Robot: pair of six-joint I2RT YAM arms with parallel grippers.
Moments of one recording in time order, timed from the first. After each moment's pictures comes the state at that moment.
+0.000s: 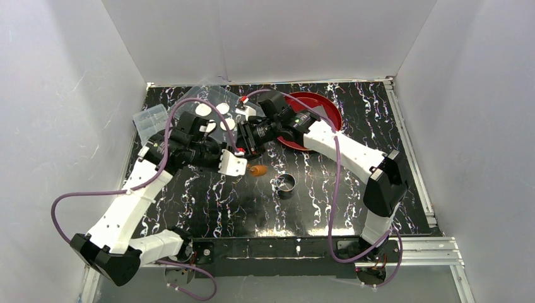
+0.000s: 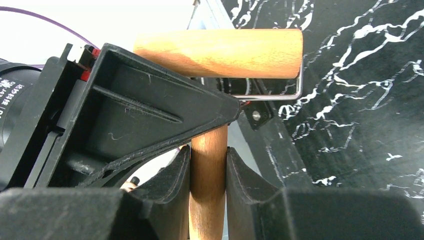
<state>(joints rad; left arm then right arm) -0.51 1.14 1.33 -1.20 0.43 1.33 0.86 1.79 1.65 -0.49 -0.85 0.74</state>
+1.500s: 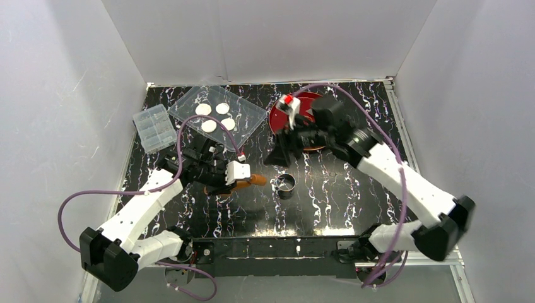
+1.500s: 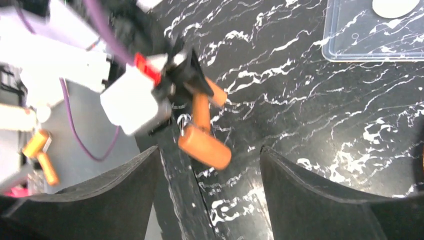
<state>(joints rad) -0.50 1.08 0.91 -1.00 0.50 0.91 0.77 1.38 1.42 -0.54 -0.59 0.21</state>
